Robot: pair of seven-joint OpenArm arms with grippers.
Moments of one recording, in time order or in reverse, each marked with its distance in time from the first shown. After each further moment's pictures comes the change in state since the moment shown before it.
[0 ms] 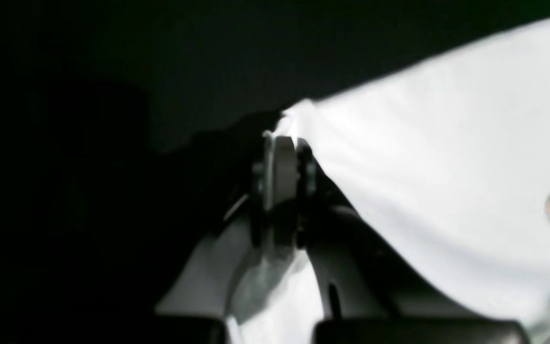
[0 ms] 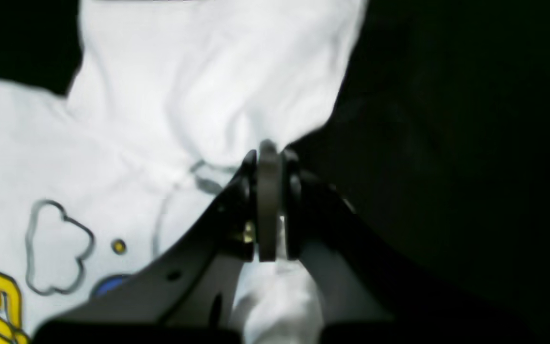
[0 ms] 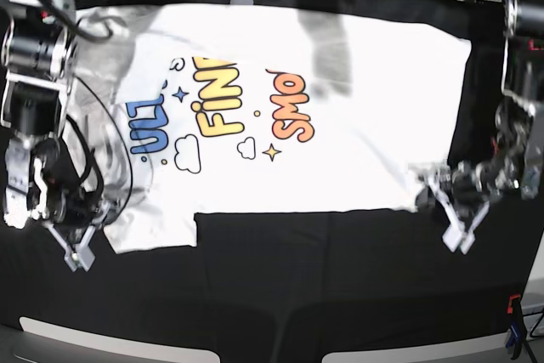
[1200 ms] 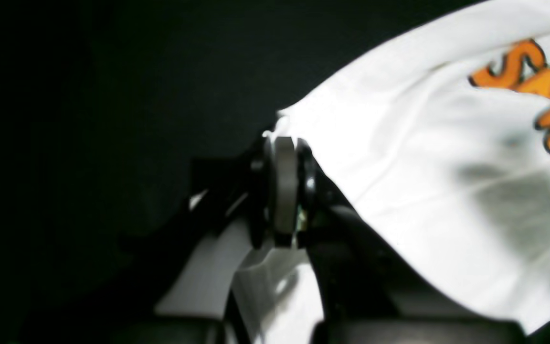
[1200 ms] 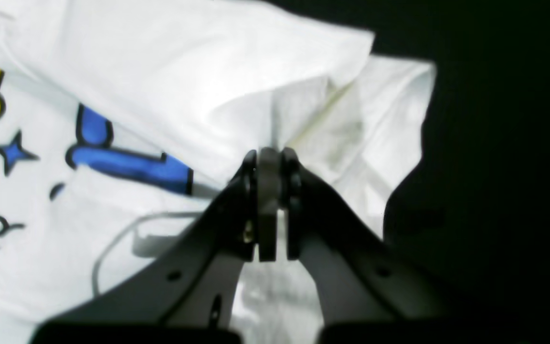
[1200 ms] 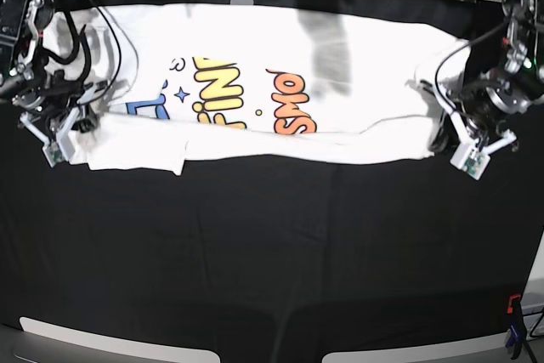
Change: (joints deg) left arm 36.2 -1.4 -14.9 51.6 13.5 7.3 5.1; right arm -41.9 -0.4 17.0 43.3 6.0 0.3 -1.9
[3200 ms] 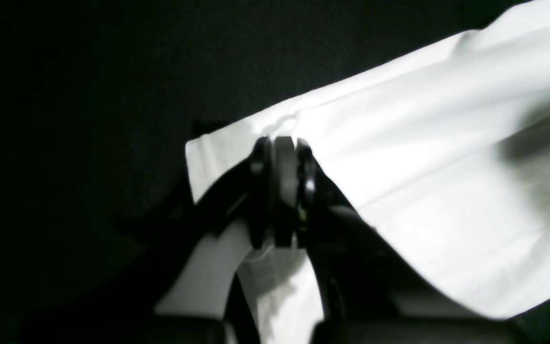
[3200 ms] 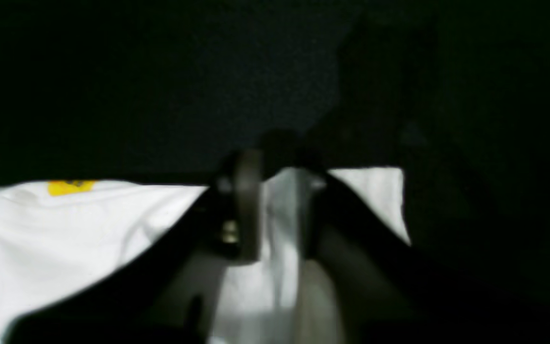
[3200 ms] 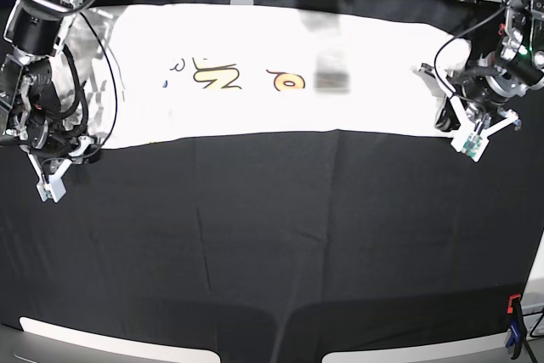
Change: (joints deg) left arm 2.5 0.0 0.0 0.0 -0.6 3.3 3.4; right arm 22.6 -0.1 -0.2 -29.4 1.5 -0.4 -2.7
